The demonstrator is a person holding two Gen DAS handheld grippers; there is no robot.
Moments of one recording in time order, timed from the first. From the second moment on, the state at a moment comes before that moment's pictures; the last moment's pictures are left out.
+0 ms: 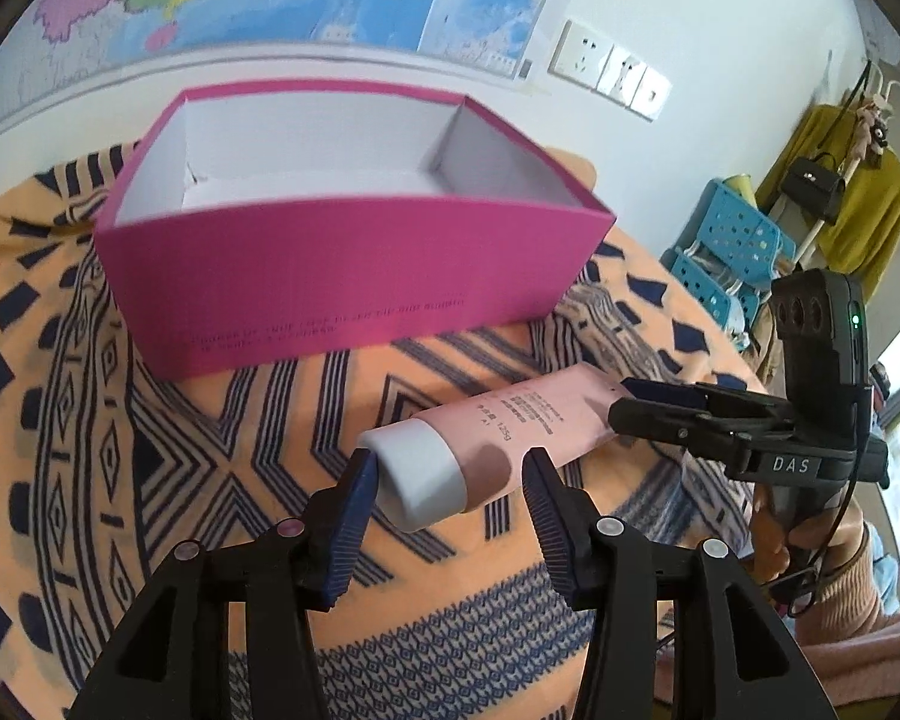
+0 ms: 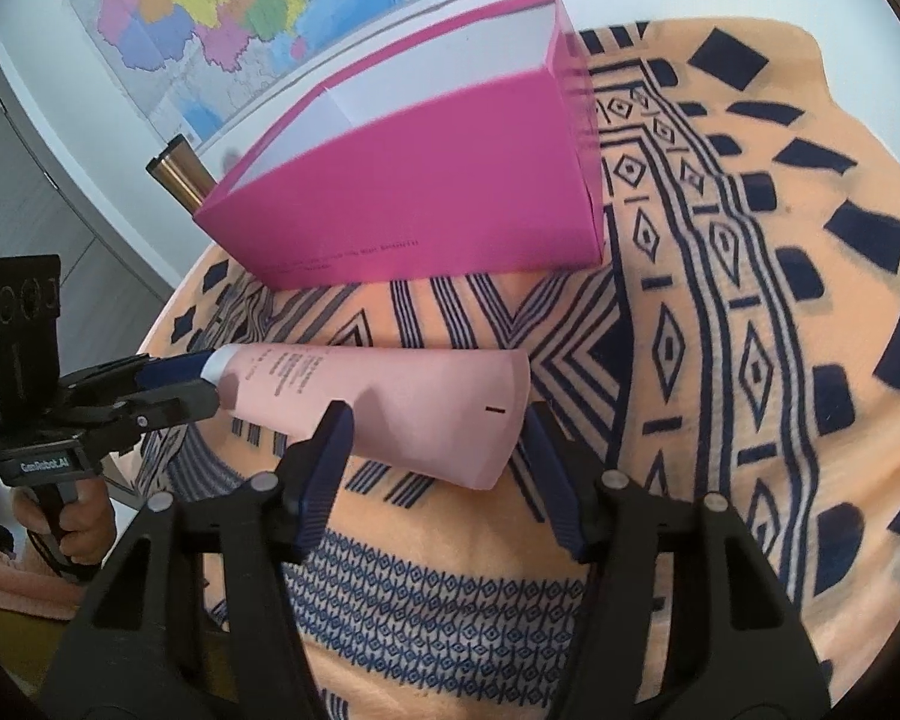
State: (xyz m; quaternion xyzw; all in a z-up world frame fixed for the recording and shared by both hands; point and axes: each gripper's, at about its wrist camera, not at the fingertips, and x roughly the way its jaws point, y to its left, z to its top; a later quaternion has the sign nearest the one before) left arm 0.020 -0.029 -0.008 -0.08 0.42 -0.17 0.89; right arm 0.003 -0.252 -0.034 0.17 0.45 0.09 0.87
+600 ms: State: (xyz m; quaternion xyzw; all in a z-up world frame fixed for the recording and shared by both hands) left arm 0.035 -0.033 0.019 -0.07 0.38 -0.16 0.91; right arm 0.015 -0.255 0.000 0.15 0.41 0.09 0.89
